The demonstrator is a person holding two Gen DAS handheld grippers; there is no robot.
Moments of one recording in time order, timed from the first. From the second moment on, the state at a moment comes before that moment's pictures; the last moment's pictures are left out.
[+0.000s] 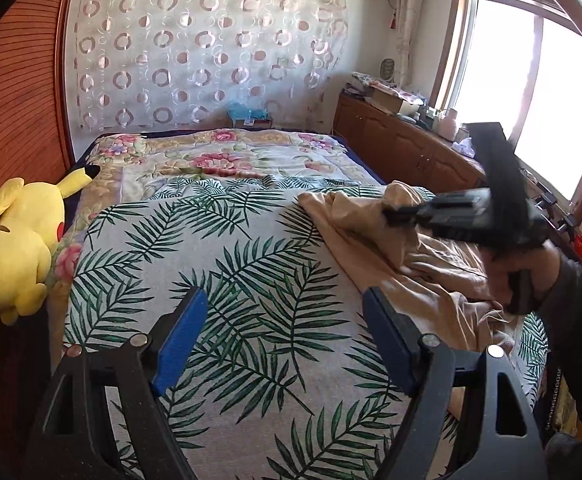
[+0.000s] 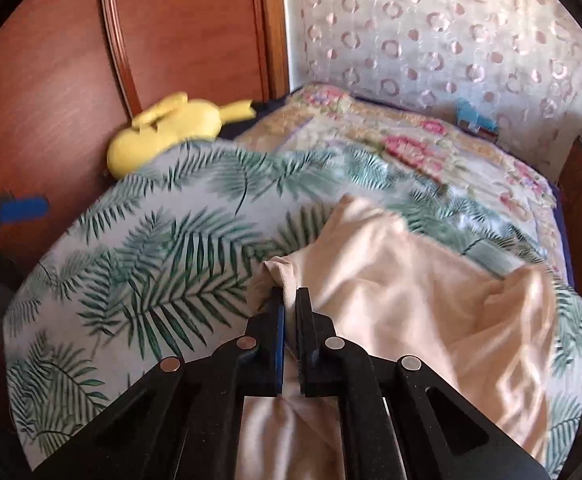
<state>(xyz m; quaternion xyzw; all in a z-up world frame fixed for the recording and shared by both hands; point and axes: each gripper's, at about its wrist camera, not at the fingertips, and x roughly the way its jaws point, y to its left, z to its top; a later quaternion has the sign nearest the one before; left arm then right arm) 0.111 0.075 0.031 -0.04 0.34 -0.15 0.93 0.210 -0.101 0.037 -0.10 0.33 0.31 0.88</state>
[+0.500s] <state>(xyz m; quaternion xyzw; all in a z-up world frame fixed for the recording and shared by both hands) 0.114 0.028 0.015 -0.04 0.36 -0.19 0.91 0.263 -0.254 0.043 -0.06 0.37 0.07 0.92</state>
